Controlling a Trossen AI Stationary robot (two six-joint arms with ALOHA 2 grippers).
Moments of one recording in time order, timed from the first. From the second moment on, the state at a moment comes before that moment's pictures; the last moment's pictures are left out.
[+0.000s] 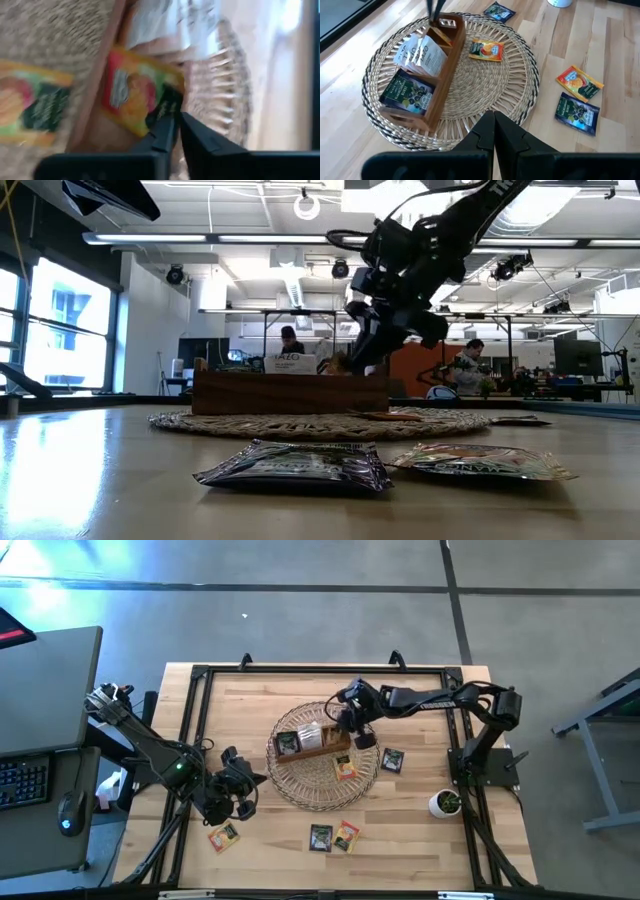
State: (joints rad) left arm -0.70 1.18 0.97 -0.76 -0.77 -0.89; right arm -0.35 1.72 1.02 -0.15 -0.23 -0.76
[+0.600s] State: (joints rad) left arm -0.70 1.18 0.97 -0.76 -0.77 -0.89; right arm -0.29 1.59 1.02 -0.21 -0.12 -0.75
